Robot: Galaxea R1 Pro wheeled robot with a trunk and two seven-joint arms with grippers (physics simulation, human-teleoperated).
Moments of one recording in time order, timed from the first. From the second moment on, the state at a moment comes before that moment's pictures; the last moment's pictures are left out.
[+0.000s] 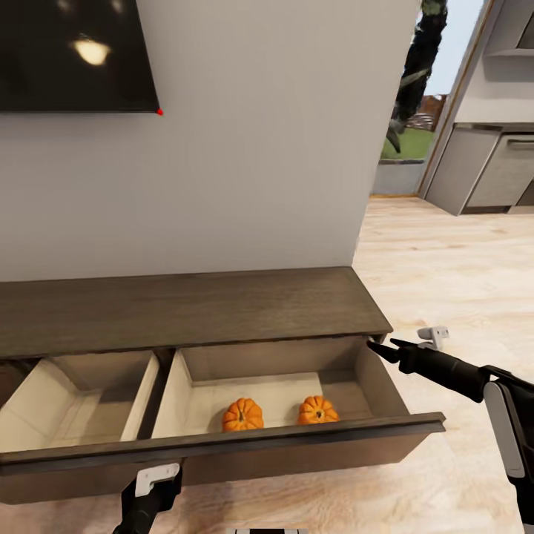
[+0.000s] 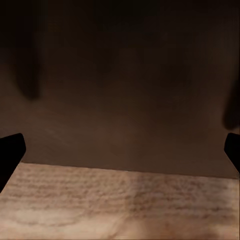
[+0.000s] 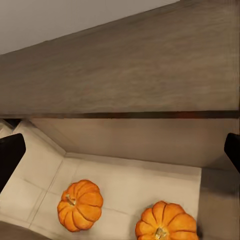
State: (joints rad) left arm -0.13 0.13 -0.28 -0.89 0.37 -0.10 0.24; right arm -0.41 -0.24 -0.31 -1.61 -0.19 0.84 0.81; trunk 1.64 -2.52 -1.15
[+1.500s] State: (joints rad) left arm -0.13 0.13 -0.28 -0.85 0.37 -0.14 0.24; right arm -0.41 -0.24 -0.31 -1.62 -0.19 0.83 0.81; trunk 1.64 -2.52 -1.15
